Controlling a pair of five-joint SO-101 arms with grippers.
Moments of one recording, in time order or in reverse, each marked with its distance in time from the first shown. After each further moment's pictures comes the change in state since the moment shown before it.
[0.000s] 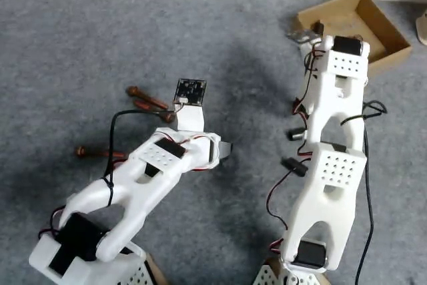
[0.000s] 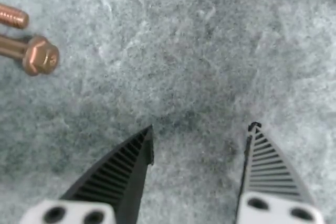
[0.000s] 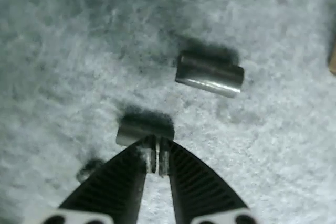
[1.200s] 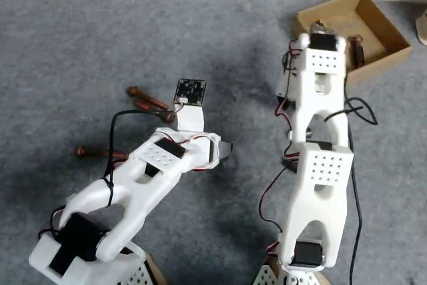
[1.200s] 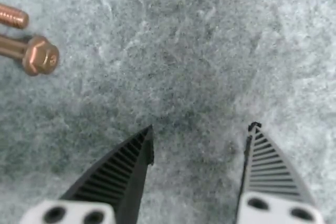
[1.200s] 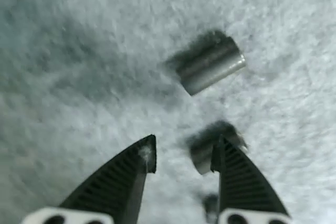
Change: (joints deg) left arm 0.0 0.0 0.0 0.0 0.0; right arm -6.7 0.0 0.0 -2.6 -61.2
